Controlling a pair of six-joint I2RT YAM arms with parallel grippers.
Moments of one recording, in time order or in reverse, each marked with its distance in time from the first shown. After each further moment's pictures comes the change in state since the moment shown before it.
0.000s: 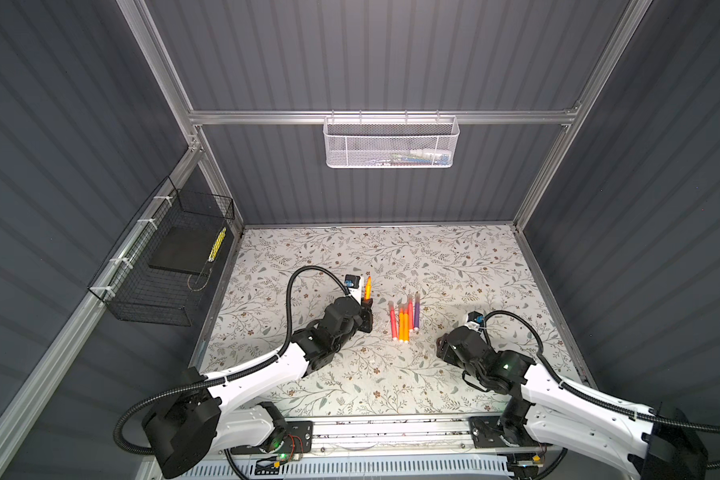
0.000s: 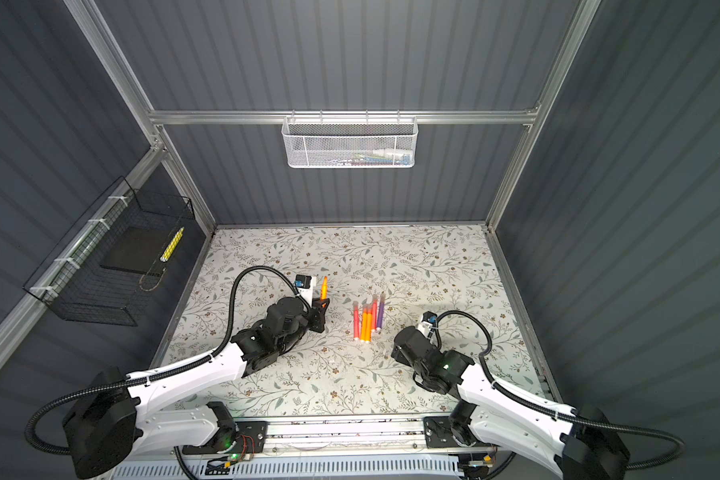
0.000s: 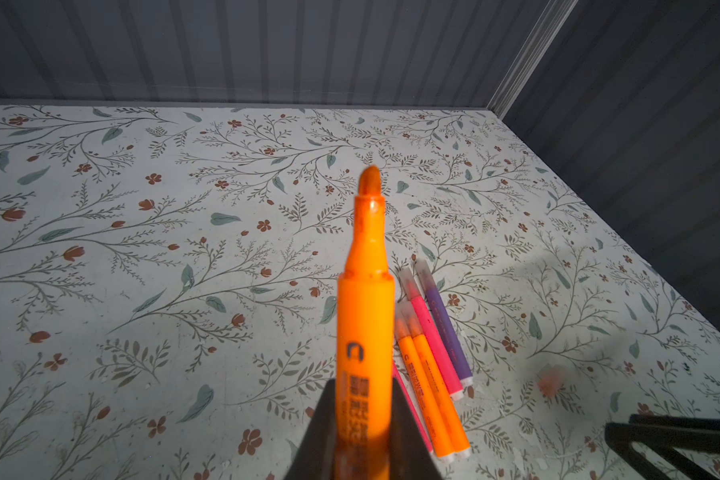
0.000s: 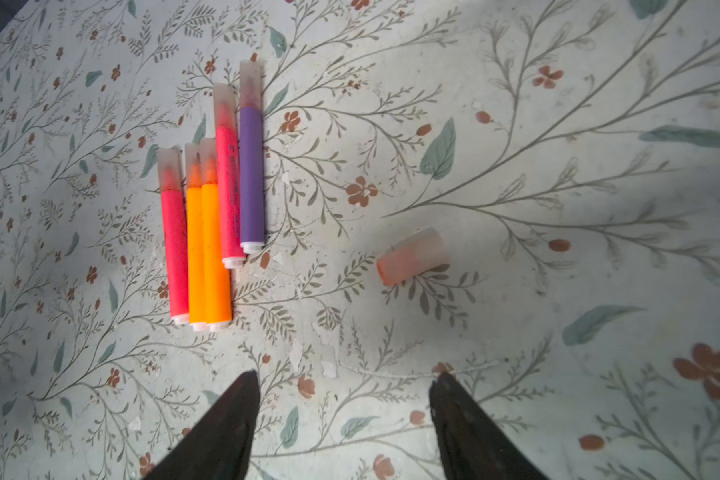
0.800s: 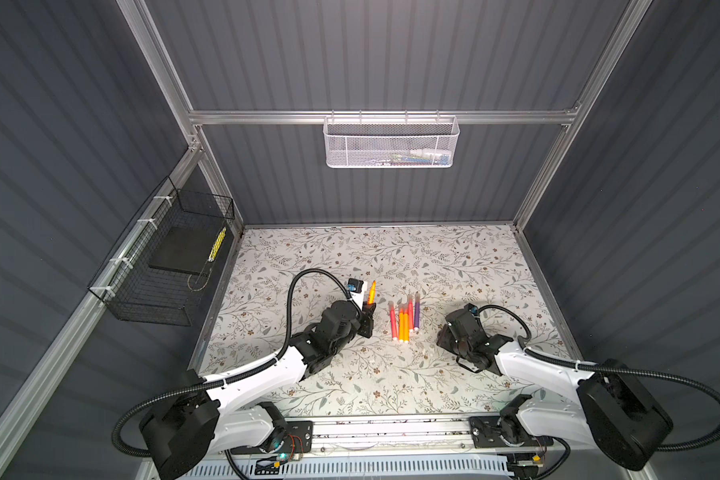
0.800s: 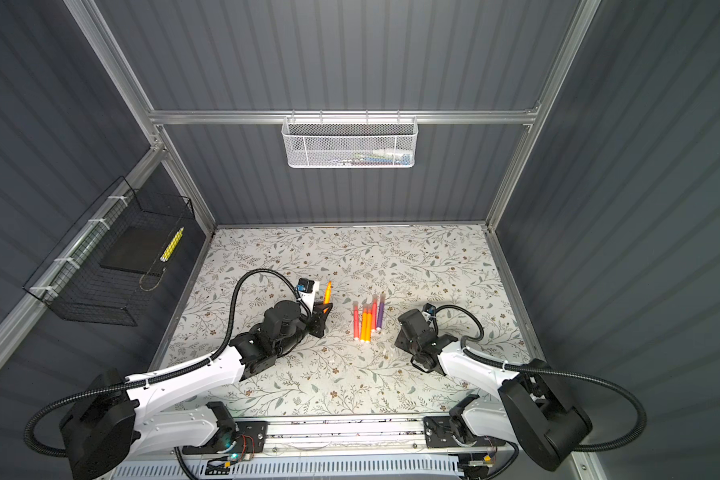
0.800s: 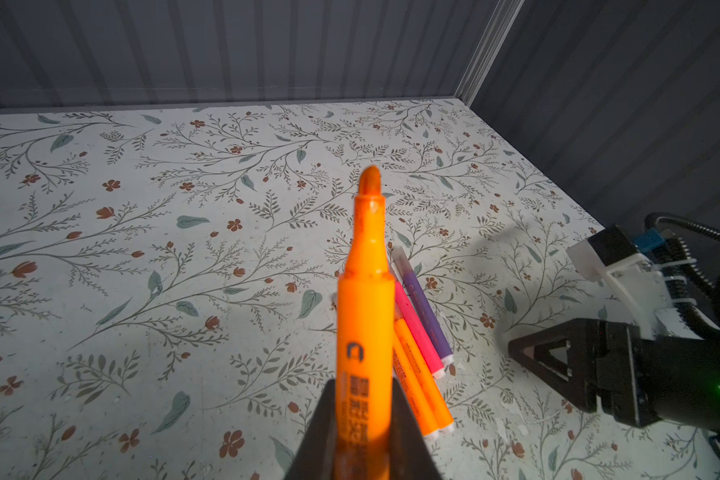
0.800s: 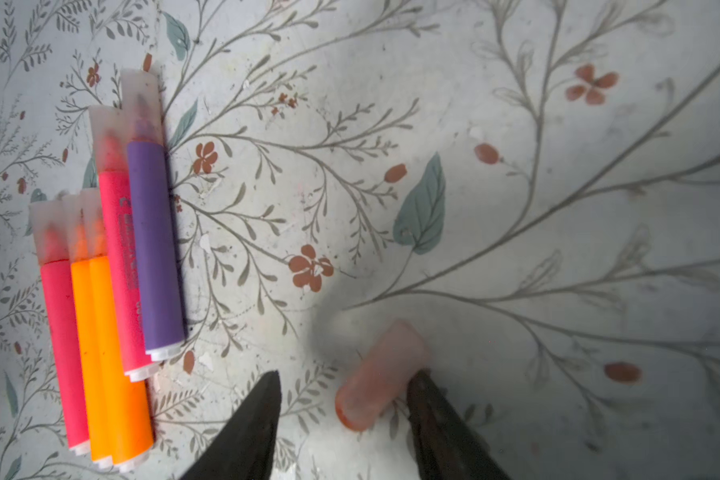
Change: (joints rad) left arm 0.000 -0.020 -0.041 0.048 0.079 0.049; right arm -0.226 0.346 0.019 0.271 -0.151 -0.127
